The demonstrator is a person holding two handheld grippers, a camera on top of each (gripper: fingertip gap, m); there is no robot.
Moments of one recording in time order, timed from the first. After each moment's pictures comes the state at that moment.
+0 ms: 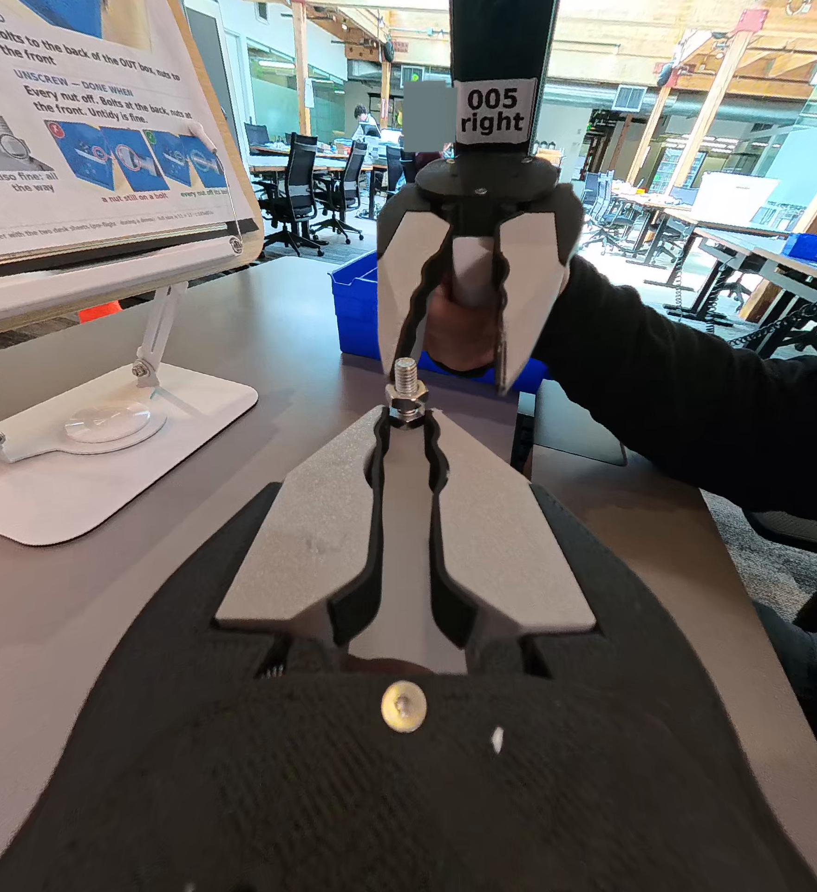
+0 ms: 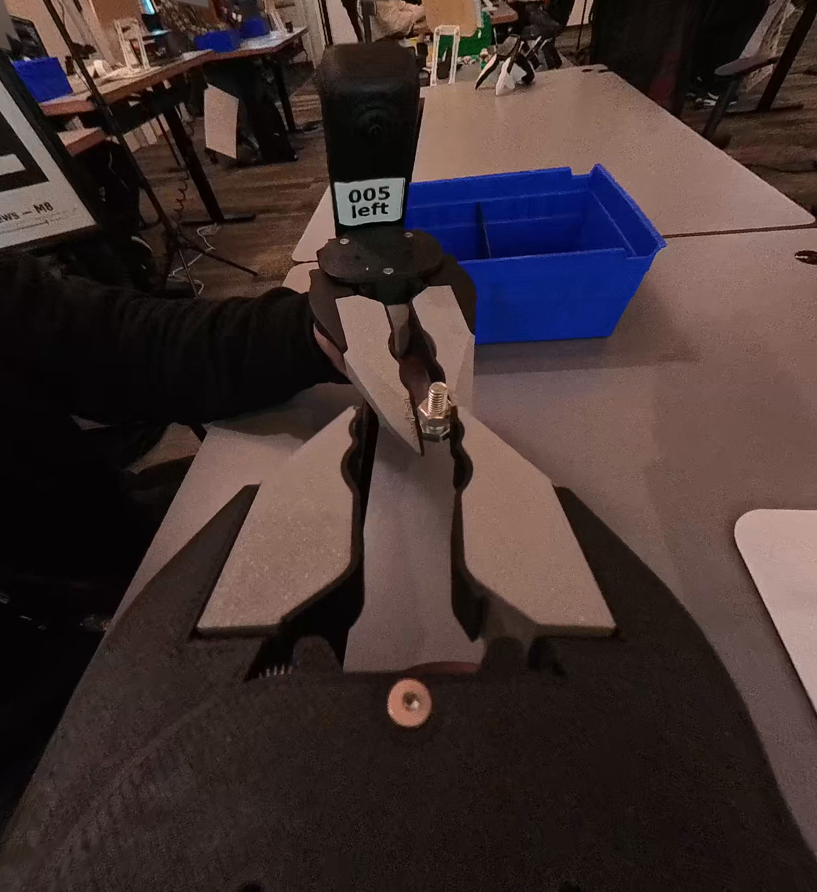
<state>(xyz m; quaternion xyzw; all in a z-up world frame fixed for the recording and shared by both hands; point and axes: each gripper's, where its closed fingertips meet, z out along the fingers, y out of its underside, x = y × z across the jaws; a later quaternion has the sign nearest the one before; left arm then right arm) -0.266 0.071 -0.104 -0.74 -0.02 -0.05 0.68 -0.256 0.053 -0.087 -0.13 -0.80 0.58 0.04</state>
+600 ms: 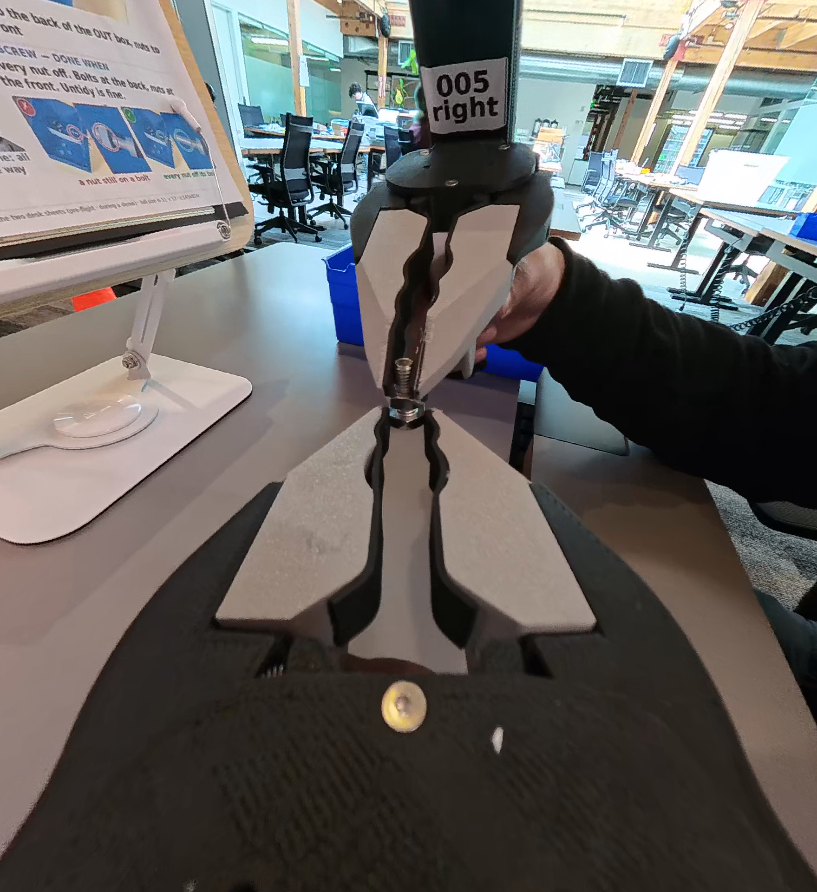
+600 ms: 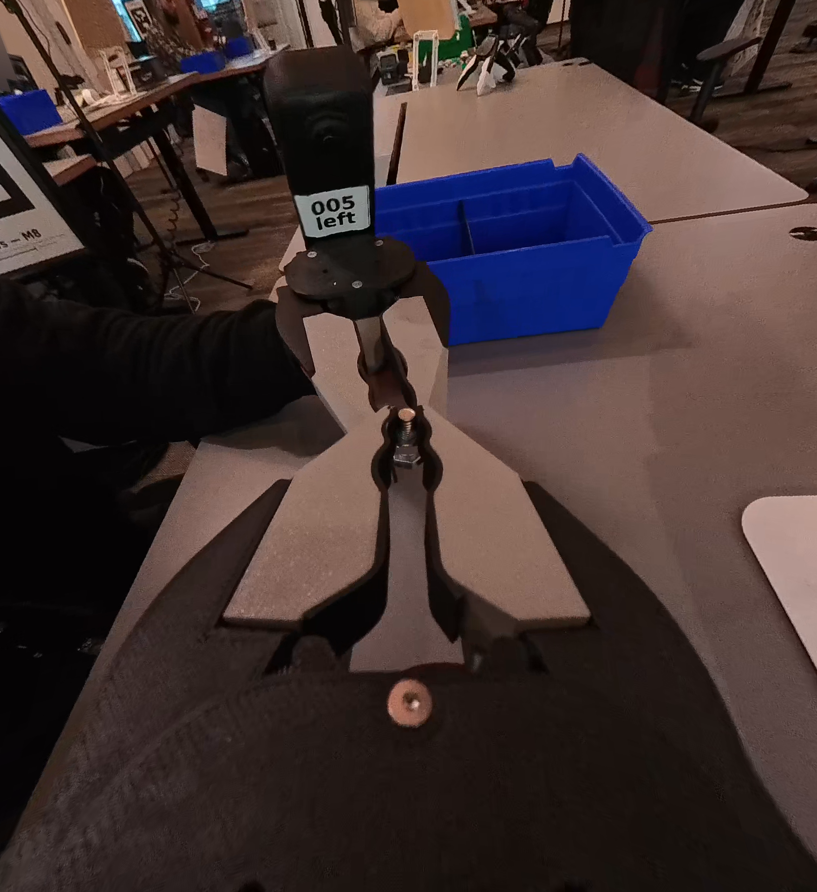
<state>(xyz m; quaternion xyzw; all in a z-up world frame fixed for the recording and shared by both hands) -0.262 0.077 -0.111 -0.75 -0.02 -0.05 0.66 -0.269 0.050 -0.093 -0.16 -0.79 0.59 0.03</state>
